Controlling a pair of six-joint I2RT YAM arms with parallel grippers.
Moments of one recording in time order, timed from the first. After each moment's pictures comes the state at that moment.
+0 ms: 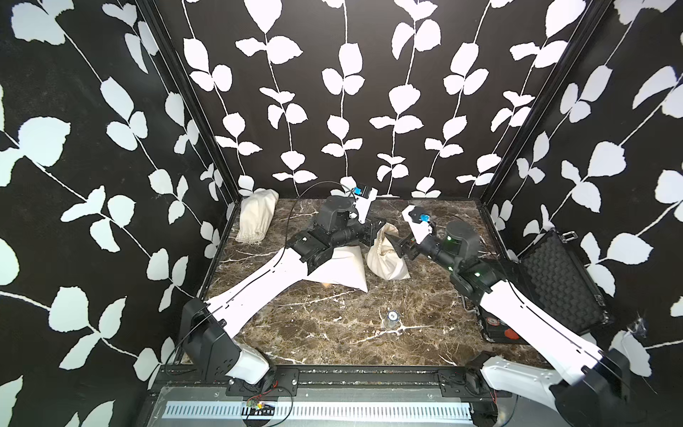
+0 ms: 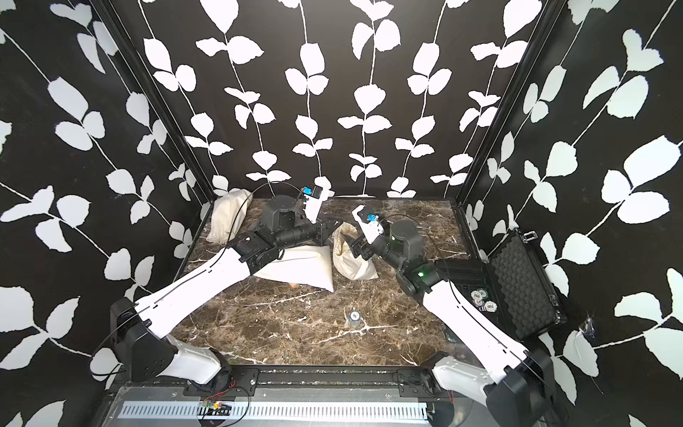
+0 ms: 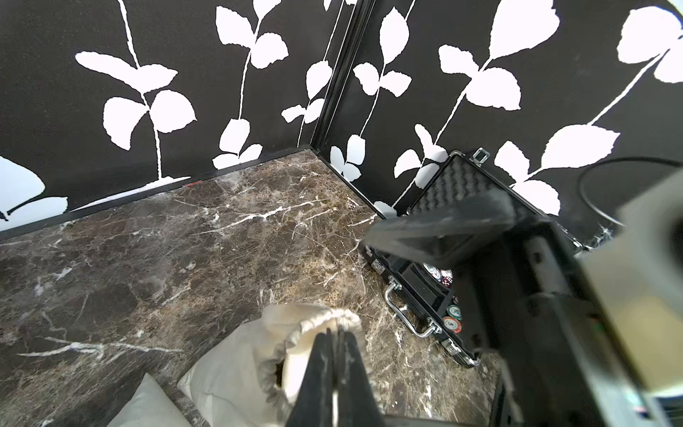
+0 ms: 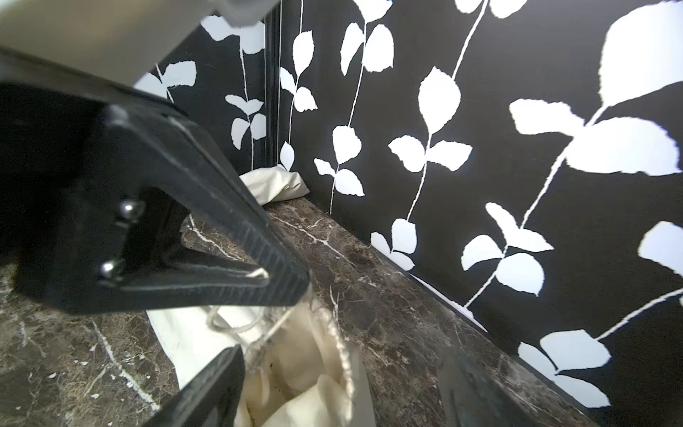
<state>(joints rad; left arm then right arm) -0.76 1.46 1.39 -0.21 0.26 -0.29 0.56 1.17 0.98 0.02 -0.24 -0.22</state>
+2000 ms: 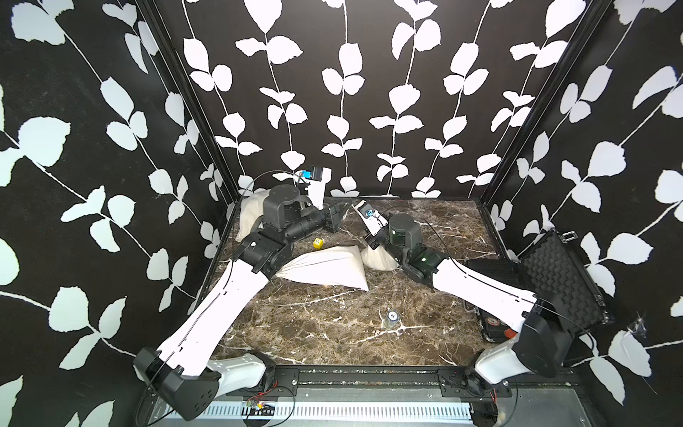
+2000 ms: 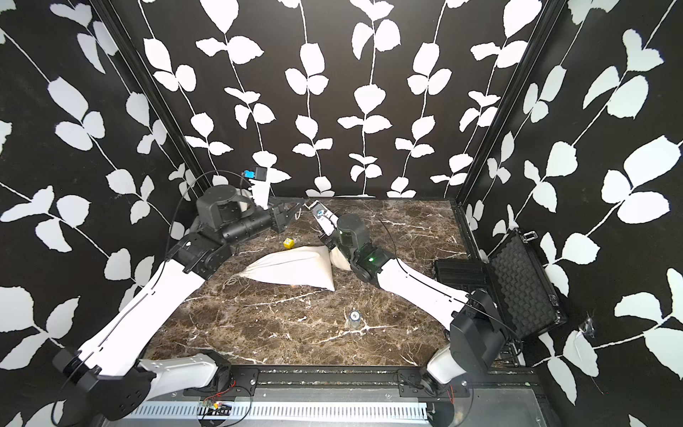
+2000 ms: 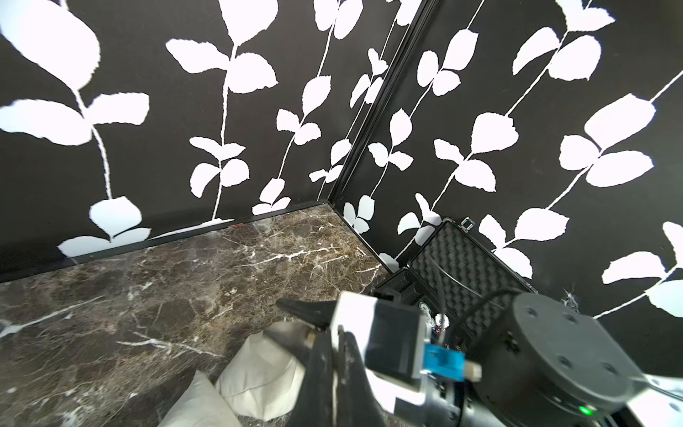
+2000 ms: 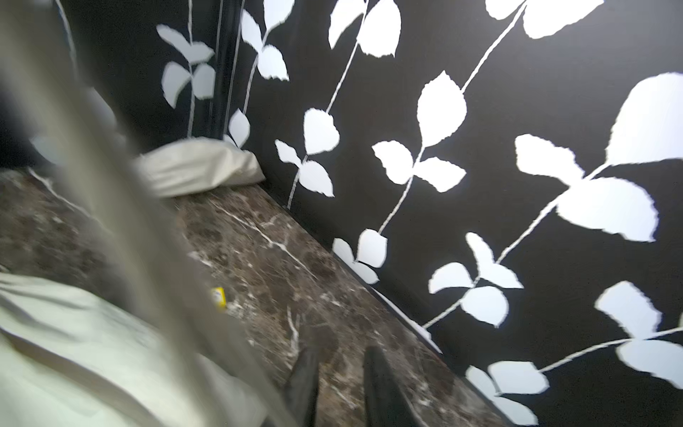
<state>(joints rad) -0.55 1.20 1.40 -0.33 0.32 -0.34 0.78 1.52 1.19 0.15 0.24 -0.40</state>
